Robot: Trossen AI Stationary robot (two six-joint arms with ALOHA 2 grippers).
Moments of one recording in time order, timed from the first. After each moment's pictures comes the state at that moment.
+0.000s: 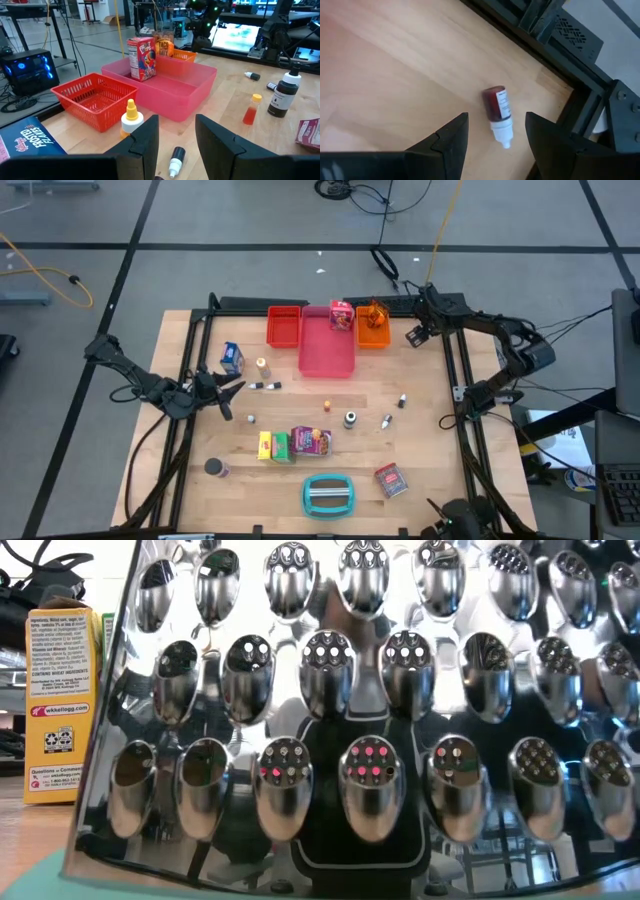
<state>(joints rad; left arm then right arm) -0.57 0.28 0.09 -0.16 -1.08 -0.36 -1.10 1.54 0.79 -0.42 0.21 -0.17</state>
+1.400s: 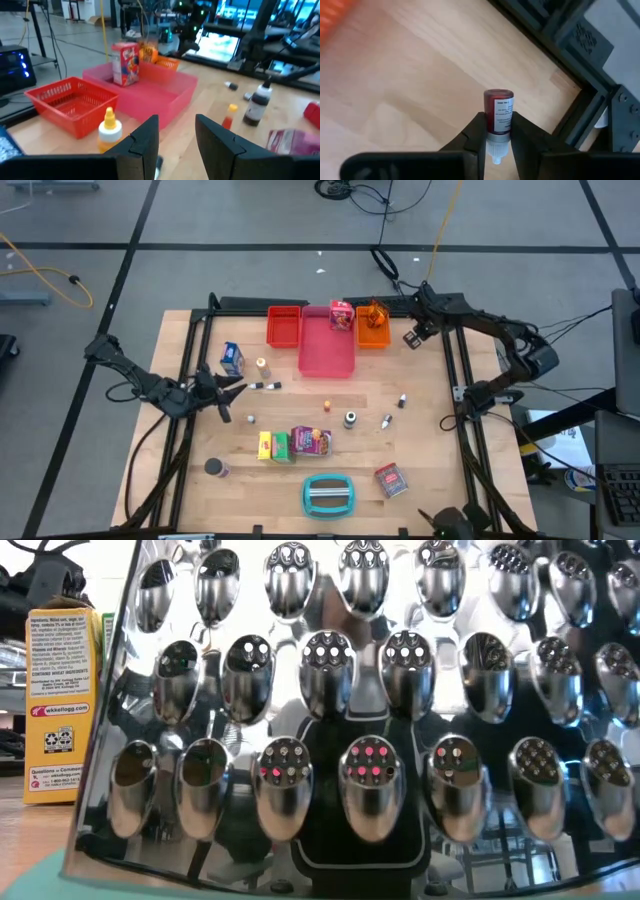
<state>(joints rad) -0.57 0.28 0.09 -0.03 -1.02 -0.32 -1.01 1.48 0.87 -0.60 0.18 -0.15</state>
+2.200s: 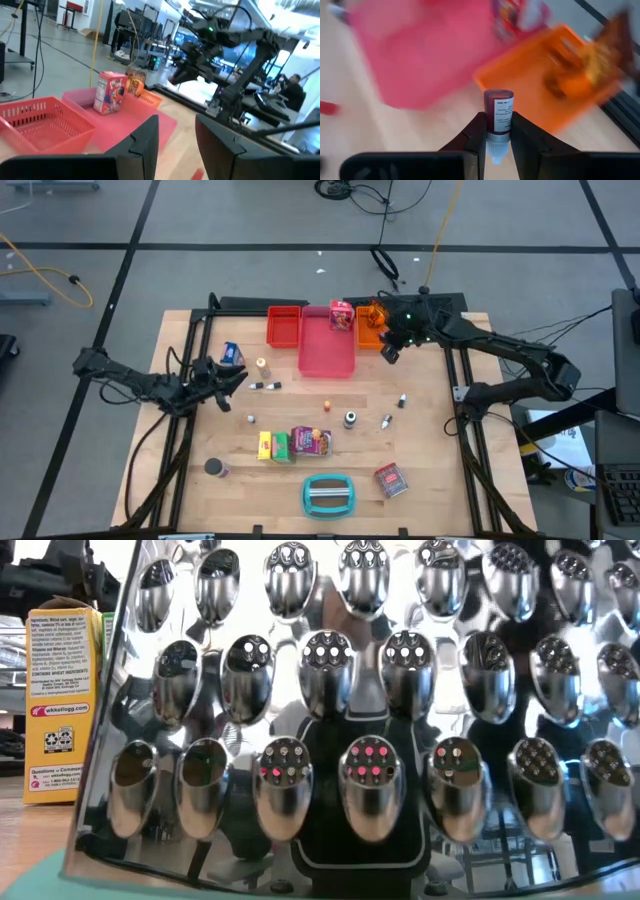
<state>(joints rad) -0.35 0.28 0.09 0.28 -0.79 -0.29 -0.62 1.24 0.87 -0.42 -0.11 -0.01</state>
